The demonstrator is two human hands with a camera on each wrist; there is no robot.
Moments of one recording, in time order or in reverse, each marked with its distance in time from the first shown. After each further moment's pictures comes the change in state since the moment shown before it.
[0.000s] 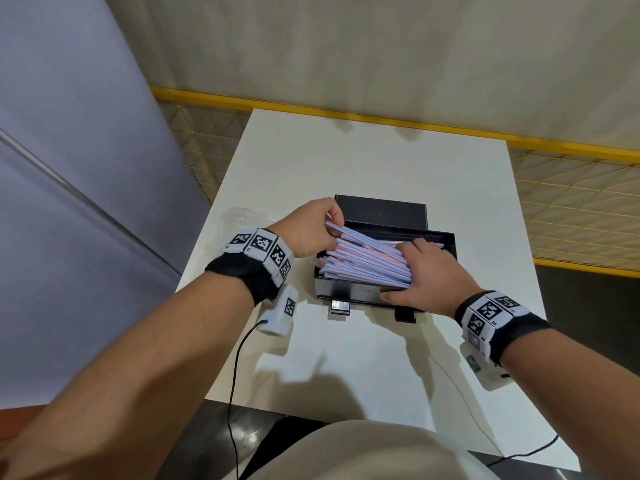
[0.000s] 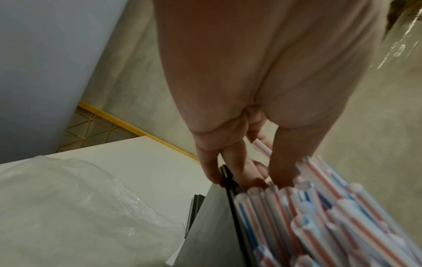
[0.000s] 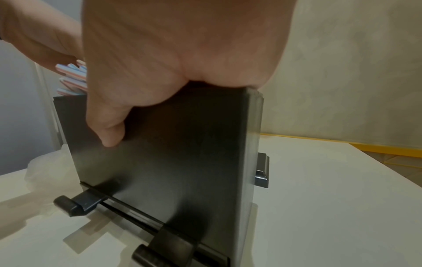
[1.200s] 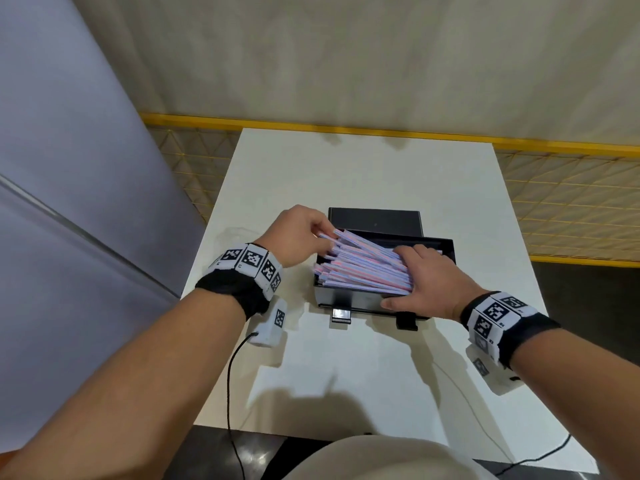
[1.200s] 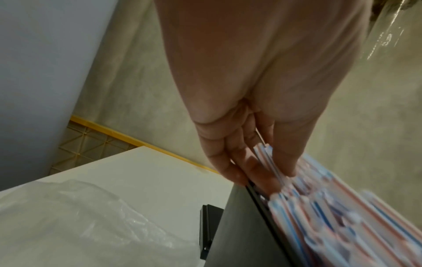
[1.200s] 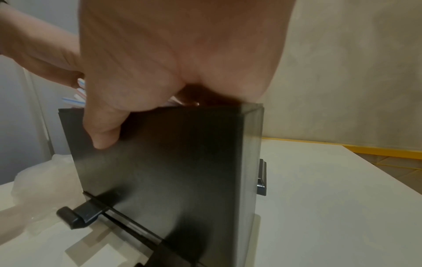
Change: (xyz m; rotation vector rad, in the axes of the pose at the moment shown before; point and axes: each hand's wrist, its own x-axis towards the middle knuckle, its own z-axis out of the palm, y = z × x) left_hand 0.007 -0.009 -0.015 0.001 0.096 0.082; right_hand 0.005 0.009 -0.001 0.073 0.005 -0.030
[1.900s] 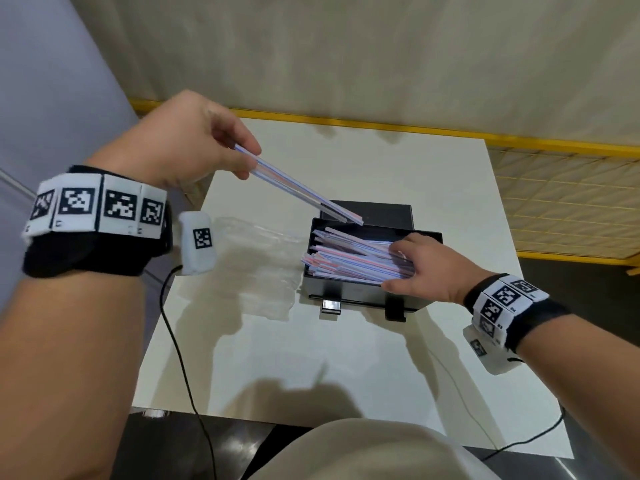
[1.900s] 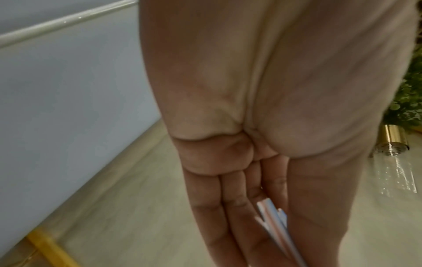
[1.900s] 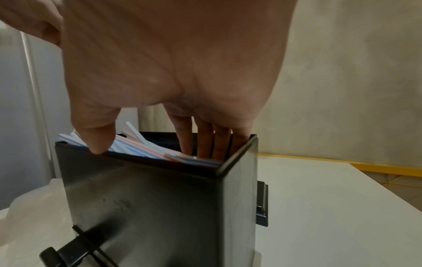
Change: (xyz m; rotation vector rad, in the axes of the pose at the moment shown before) left_hand -0.056 0.067 -0.143 0.151 0.191 0.030; right_hand -0.007 0.008 -0.028 0.038 -0.104 -0.021
